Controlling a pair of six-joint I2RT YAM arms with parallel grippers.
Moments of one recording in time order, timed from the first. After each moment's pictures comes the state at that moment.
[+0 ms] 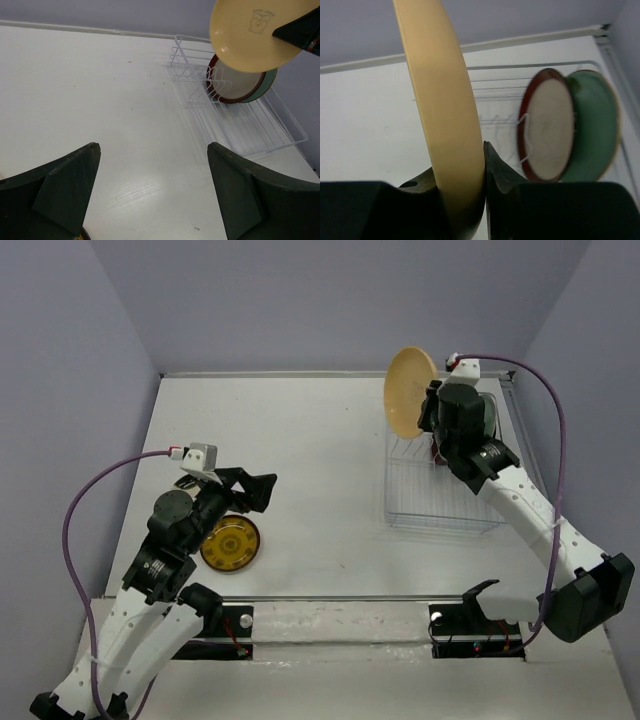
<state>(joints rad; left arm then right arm) -0.50 0.52 0.68 -0.23 -0.01 -0.40 0.48 1.25 1.22 -0.24 0.47 0.26</state>
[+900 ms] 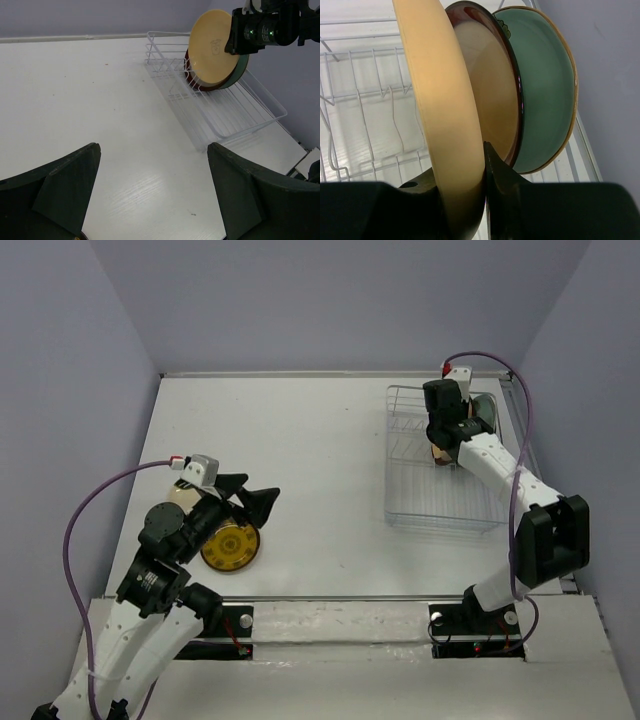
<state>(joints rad) -0.50 0.41 0.66 -0.26 0.12 -0.33 0.31 1.55 1.29 -0.41 0.74 0.16</state>
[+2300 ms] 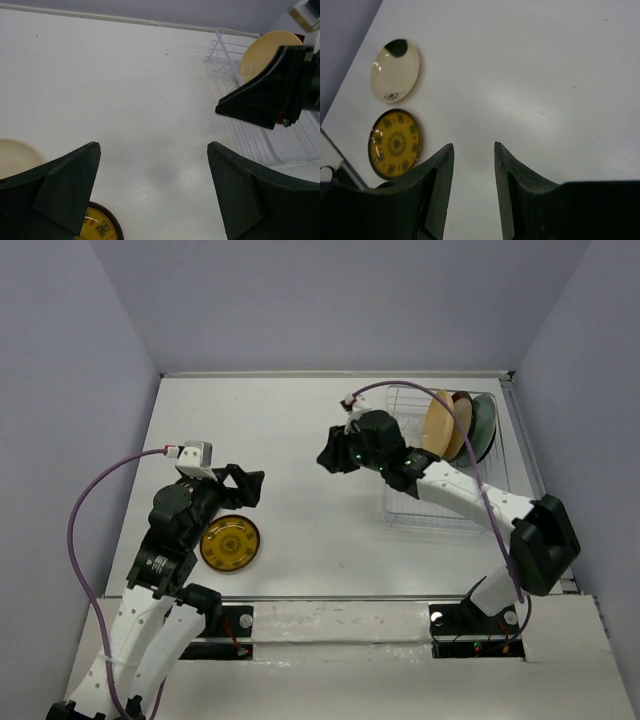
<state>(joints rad) -0.36 0.51 0.65 -0.26 0.02 -0.34 0.69 1.50 1.19 -0.11 -0.03 0.42</state>
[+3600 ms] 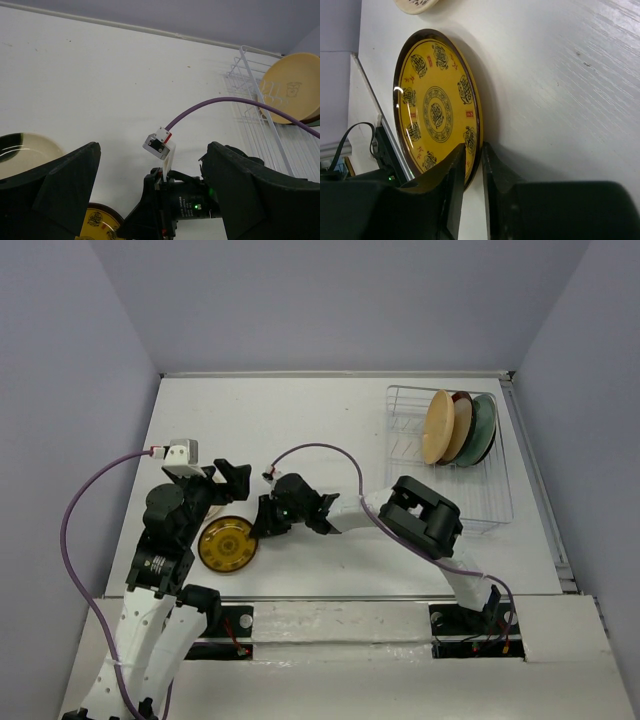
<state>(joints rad) -0.24 0.51 0.65 -0.26 0.01 -0.34 1.03 2.20 1.35 0.31 -0.32 0.82</state>
